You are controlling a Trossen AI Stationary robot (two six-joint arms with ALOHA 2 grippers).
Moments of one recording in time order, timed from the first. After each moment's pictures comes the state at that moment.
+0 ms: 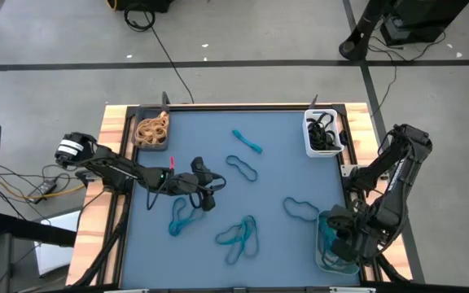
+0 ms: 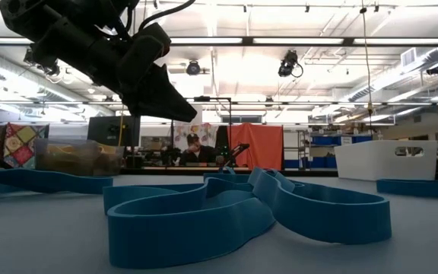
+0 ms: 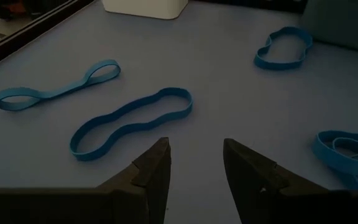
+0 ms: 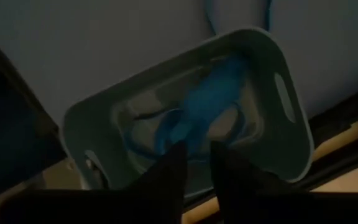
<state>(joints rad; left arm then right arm) -0.20 1.47 0.58 0.40 -0.44 -0.26 1.03 1.37 1.19 -1.32 0.06 1.64</state>
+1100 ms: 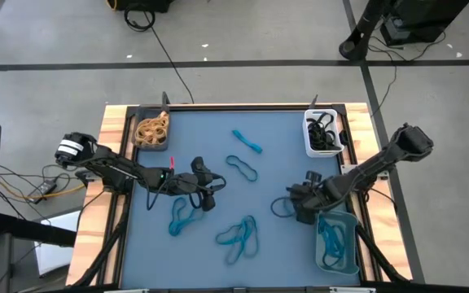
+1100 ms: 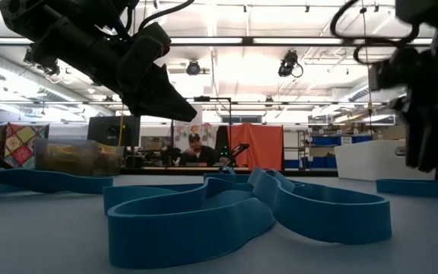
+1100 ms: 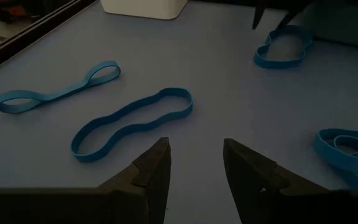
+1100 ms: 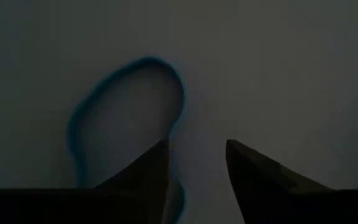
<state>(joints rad) -0.20 1.47 0.58 0.40 -0.44 -0.25 0.47 1.37 0.69 -0.76 0.29 0.73</state>
